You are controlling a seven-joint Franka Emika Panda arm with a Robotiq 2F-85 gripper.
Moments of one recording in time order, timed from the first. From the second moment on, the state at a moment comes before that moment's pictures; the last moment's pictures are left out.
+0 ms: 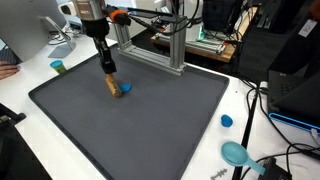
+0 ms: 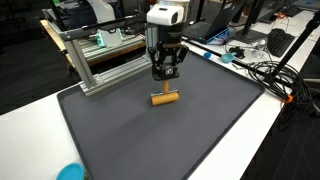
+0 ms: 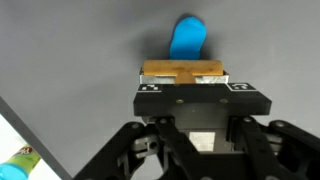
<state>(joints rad) 0.01 0.38 -0.11 -1.90 -0.10 2.38 0.38</state>
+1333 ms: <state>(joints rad) -0.01 0.27 -0.06 -2.09 -0.04 2.48 0.09</state>
